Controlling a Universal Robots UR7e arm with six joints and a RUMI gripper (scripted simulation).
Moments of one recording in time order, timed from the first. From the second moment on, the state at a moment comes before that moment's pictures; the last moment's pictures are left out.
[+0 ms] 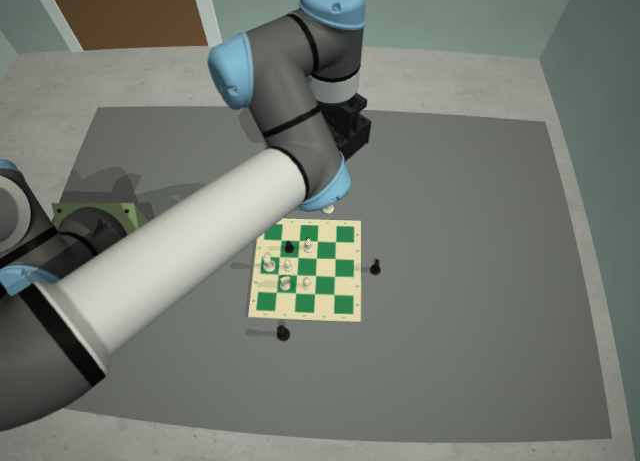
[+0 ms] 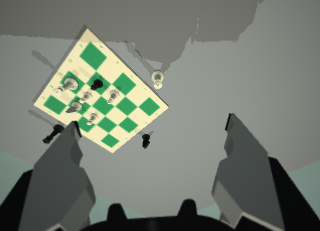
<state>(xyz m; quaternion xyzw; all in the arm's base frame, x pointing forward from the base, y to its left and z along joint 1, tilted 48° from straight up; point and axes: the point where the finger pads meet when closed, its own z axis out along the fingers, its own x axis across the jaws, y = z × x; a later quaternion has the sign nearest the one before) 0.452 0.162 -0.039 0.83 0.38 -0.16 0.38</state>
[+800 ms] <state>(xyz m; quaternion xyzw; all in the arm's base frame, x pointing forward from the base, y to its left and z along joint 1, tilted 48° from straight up) 0.446 0.154 -0.040 0.63 0.65 -0.29 0.30</state>
